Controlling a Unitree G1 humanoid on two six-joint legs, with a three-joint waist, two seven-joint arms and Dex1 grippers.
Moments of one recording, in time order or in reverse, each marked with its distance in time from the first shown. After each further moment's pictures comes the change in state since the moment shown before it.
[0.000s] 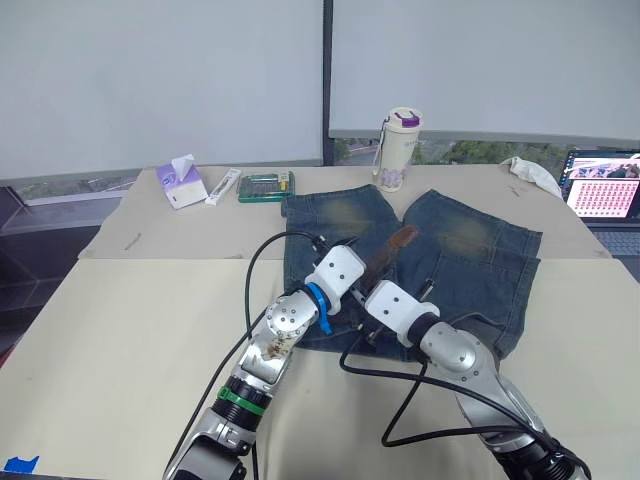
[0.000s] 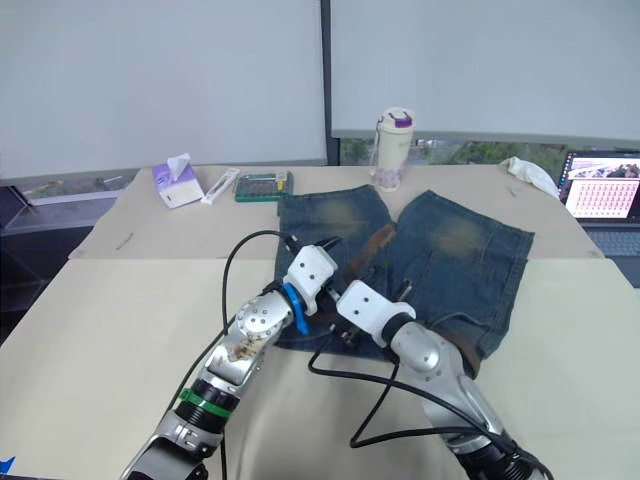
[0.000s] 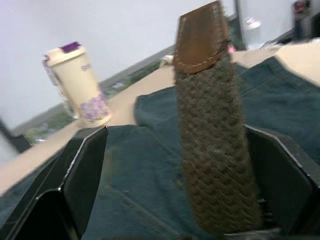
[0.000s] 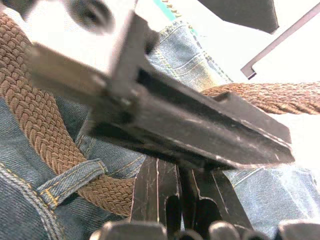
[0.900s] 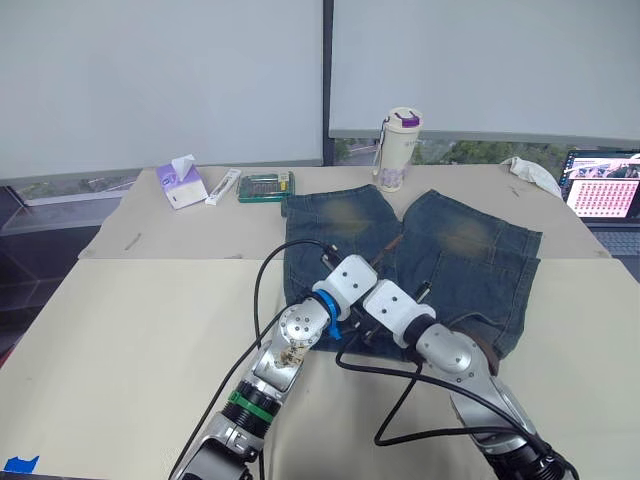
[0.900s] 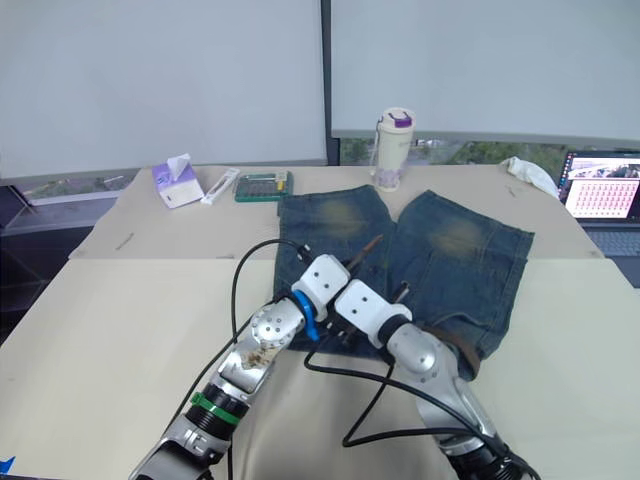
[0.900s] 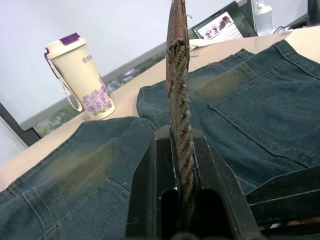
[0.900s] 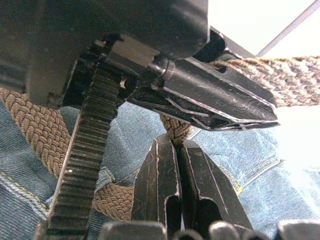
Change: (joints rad) left arm 0.013 -0.009 -0.044 0.033 0.069 -0.021 0.057; right arm 0.020 0.074 -0.034 0.008 0.000 -0.001 -0.001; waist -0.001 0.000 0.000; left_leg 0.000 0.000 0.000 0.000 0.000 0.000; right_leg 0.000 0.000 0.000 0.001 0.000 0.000
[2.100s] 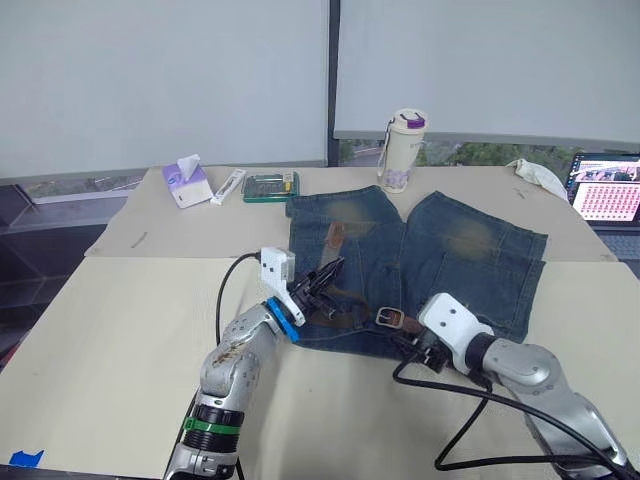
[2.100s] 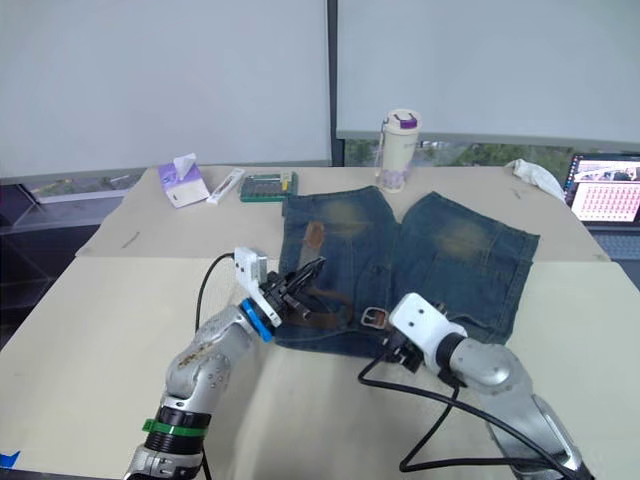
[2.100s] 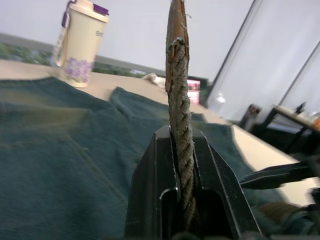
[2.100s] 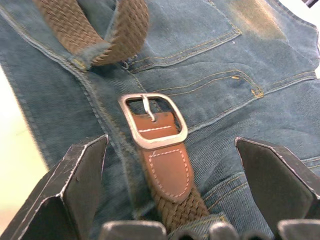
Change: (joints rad) left arm 0.157 0.019 0.306 -0.218 -0.734 0.358 -0.251; right arm 0.150 -0.289 -0.191 -0.153 0.250 0.185 0.208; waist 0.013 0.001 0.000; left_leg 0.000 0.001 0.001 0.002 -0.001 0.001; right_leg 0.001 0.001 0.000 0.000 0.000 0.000
